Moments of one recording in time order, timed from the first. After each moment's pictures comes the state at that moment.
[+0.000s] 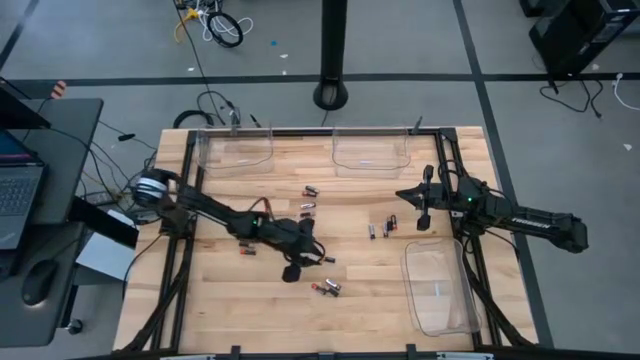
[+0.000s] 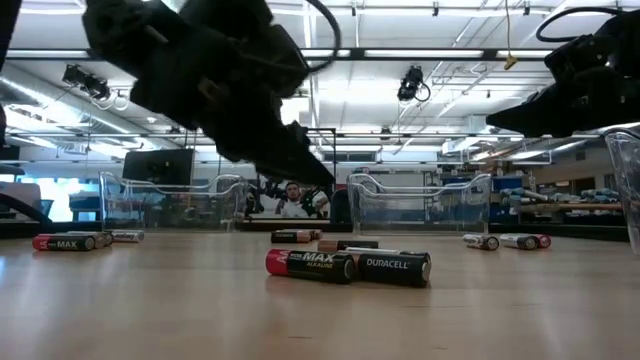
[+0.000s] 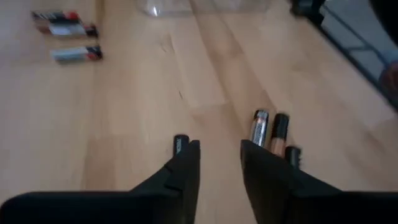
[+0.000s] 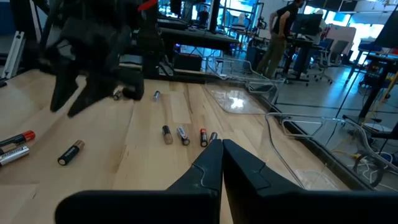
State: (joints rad) left arm -0.19 1.77 0.79 0.43 0.12 -0.07; right arm -0.32 0.14 0.01 0.05 -0.12 -0.16
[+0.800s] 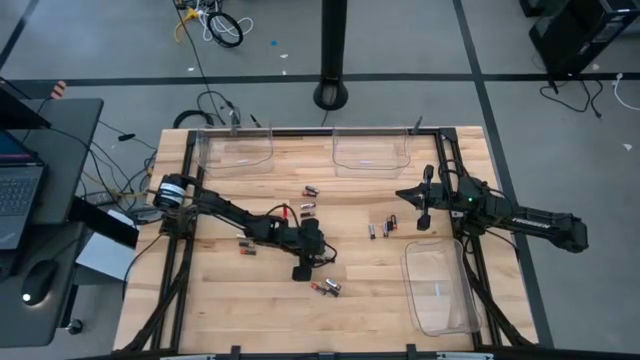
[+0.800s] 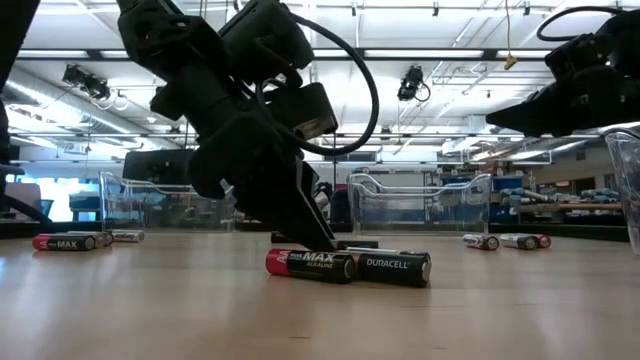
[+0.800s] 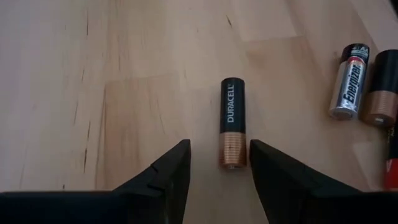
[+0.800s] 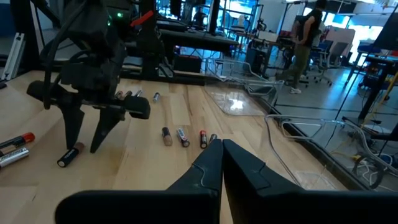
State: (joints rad) left arm -0.18 1.91 0.95 0.16 -0.01 -0.05; right arm -0.32 0.14 0.01 0.06 -0.12 -0.16
